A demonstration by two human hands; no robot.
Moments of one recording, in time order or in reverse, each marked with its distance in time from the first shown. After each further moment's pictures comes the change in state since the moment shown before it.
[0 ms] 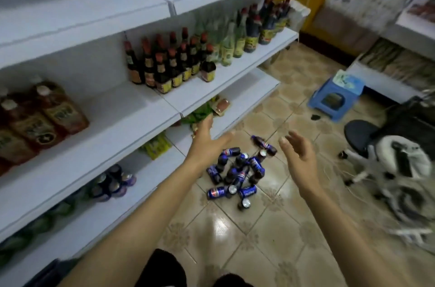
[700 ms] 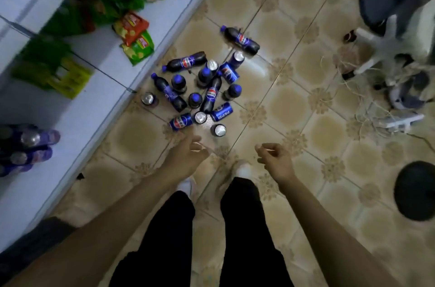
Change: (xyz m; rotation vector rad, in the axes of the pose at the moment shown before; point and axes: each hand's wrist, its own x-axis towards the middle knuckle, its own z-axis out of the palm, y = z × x) left_hand 0.162 -0.287 0.177 0.260 -0.403 -0.682; right_hand 0.101 0.350 -0.008 -0.225 -0.101 0.922
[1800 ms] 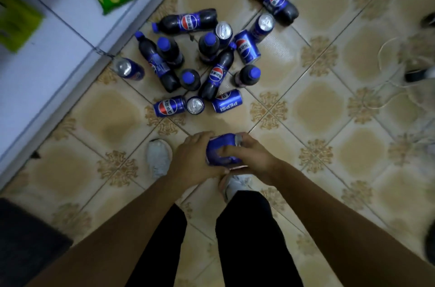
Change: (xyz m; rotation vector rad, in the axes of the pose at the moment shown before) left_hand 0.179 -0.080 0.099 0.363 0.042 0.190; right_hand 0.183 0.023 0.070 -0.069 -0.664 0.180
